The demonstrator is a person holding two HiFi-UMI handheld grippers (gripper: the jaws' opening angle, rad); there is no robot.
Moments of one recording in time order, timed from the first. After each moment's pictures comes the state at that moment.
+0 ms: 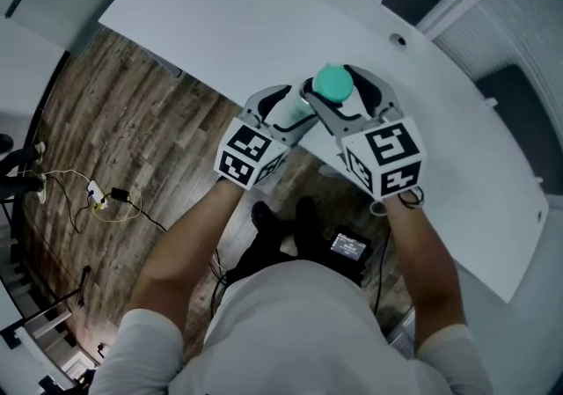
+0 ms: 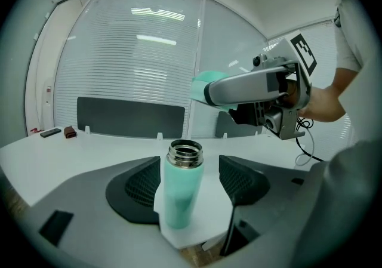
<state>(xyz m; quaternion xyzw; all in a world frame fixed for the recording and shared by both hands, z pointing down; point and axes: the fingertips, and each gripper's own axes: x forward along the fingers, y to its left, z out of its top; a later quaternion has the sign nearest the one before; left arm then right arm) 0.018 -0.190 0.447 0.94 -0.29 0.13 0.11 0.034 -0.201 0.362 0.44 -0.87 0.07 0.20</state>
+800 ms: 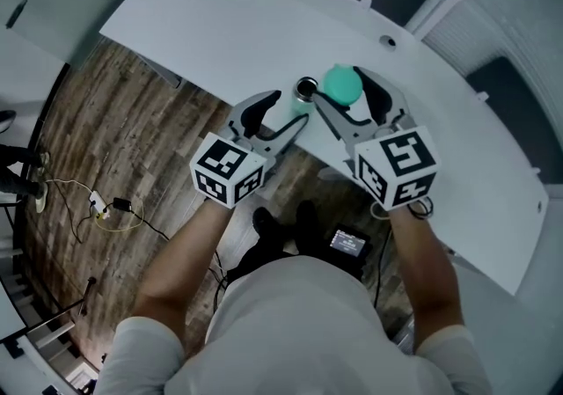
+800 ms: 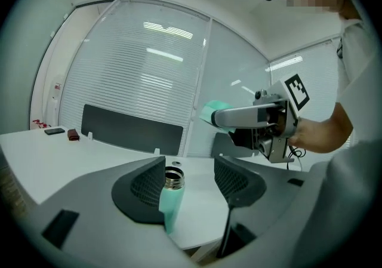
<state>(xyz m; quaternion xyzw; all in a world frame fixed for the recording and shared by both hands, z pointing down) -0.003 -0.158 0.376 0.94 -0.30 0.05 0.13 0.049 -0.171 0.313 0.47 -0.87 0.07 0.15</state>
